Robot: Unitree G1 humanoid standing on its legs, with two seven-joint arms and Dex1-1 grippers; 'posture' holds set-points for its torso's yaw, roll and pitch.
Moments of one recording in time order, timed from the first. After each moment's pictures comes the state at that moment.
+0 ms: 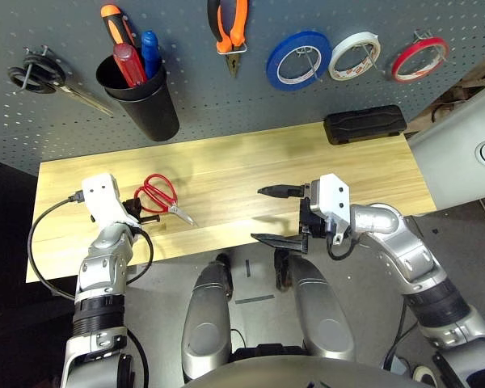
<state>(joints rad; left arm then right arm) -0.10 0.35 0.33 -0.02 -0.20 0.58 -0.04 -0.30 -0.41 0.27 -0.12 0.28 0.12 1.00</state>
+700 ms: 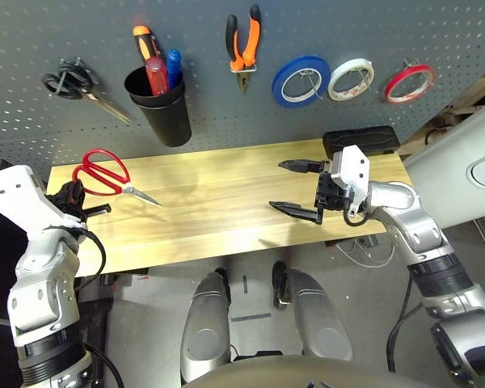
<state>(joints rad) -0.06 0.42 0.57 -0.31 -0.29 0.58 -0.08 -0.42 -0.41 0.17 0.09 0.31 -0.01 1.07</state>
